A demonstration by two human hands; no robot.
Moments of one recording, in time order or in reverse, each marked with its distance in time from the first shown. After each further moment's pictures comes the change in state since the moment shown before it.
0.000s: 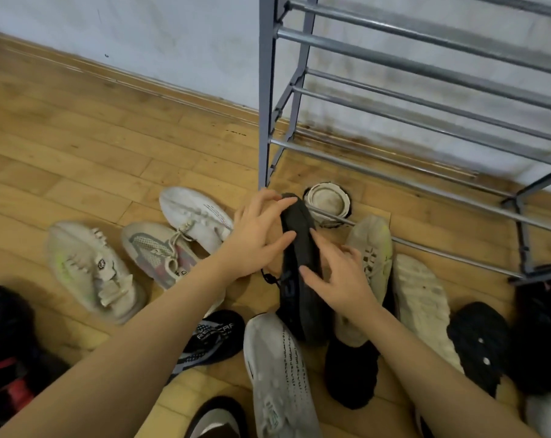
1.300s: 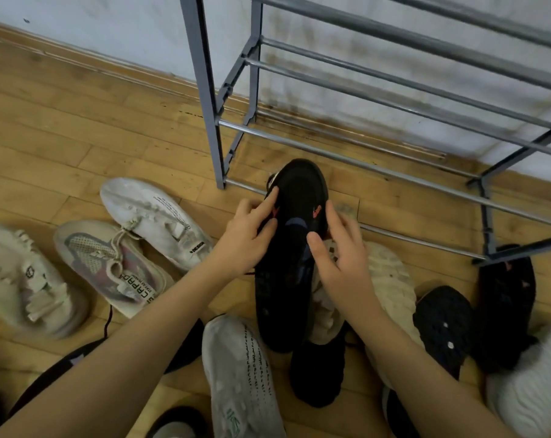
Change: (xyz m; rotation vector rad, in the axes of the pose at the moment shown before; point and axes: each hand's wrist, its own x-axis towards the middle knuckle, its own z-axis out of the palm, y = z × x) left_hand 0.027 0.022 0.056 -0.328 -0.058 -0.213; right_hand -0.011 0.022 -0.032 0.309 0.315 0.136
